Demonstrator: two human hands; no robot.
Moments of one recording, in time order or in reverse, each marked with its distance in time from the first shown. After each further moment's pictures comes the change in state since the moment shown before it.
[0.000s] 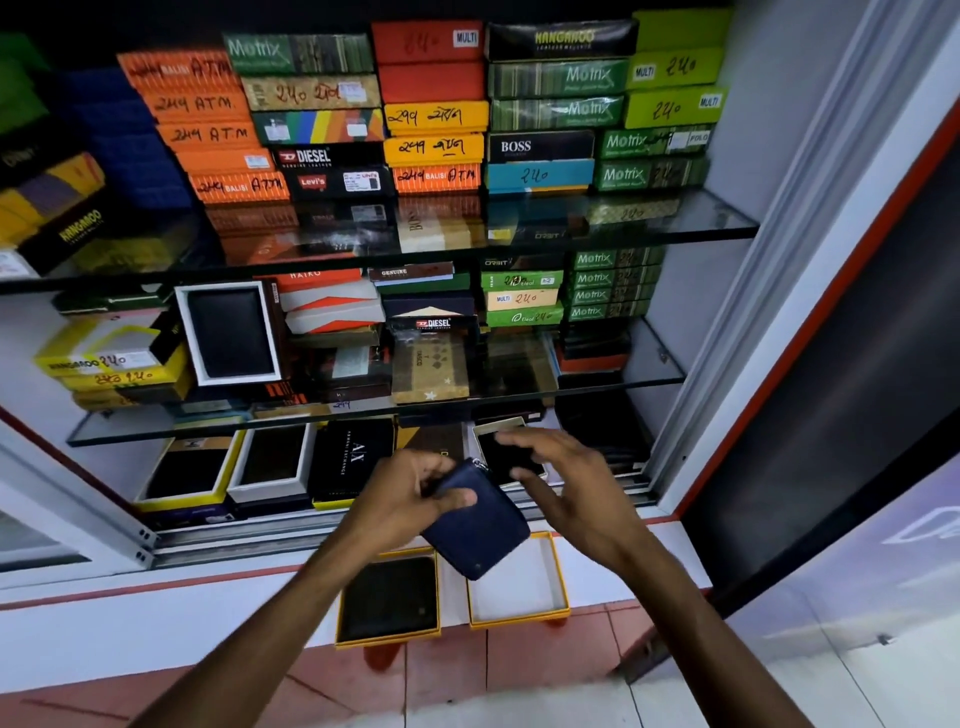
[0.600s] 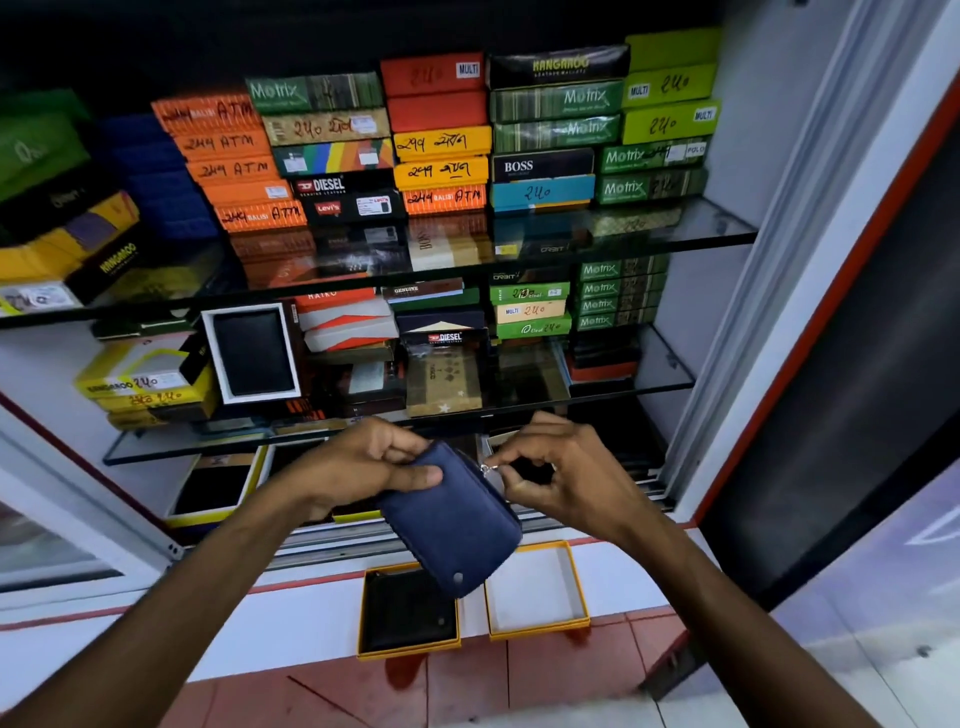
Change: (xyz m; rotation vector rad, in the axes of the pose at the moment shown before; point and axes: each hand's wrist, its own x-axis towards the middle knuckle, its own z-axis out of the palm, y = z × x) left_hand -0.016 0.037 -0.078 -0.140 -0.232 -0.096; right_hand 0.027 -0.033 -0.011 -0.121 0.039 -0.200
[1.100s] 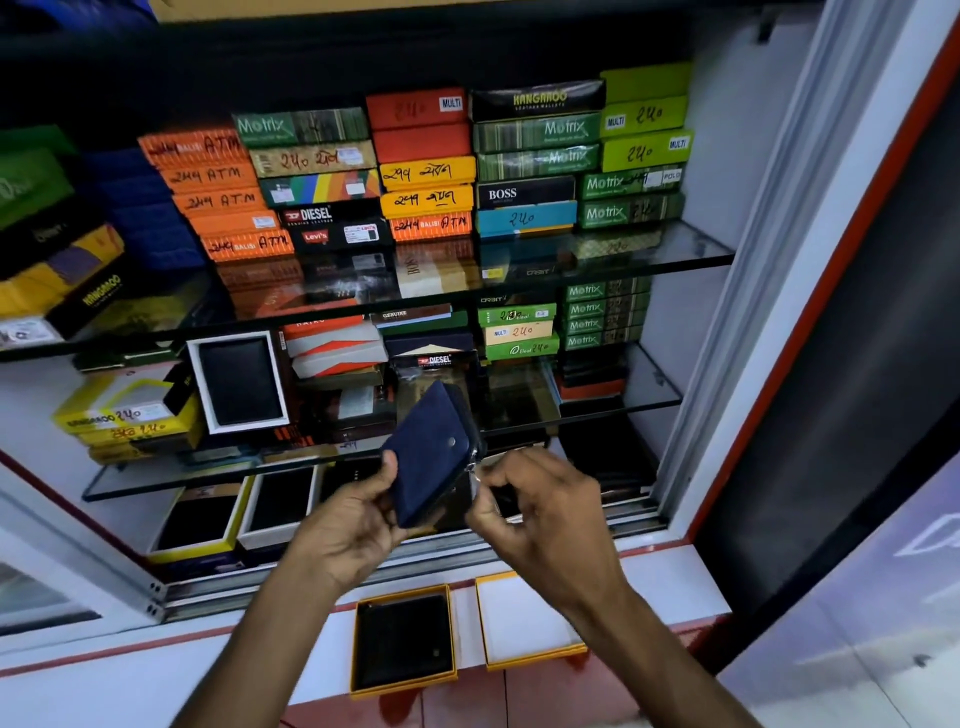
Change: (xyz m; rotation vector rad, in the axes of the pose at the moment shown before) left_hand 0.010 -0.021 0.030 -1.216 0.243 -0.130; right_hand -0.009 -0.058 0.011 -0.035 0.403 0.119
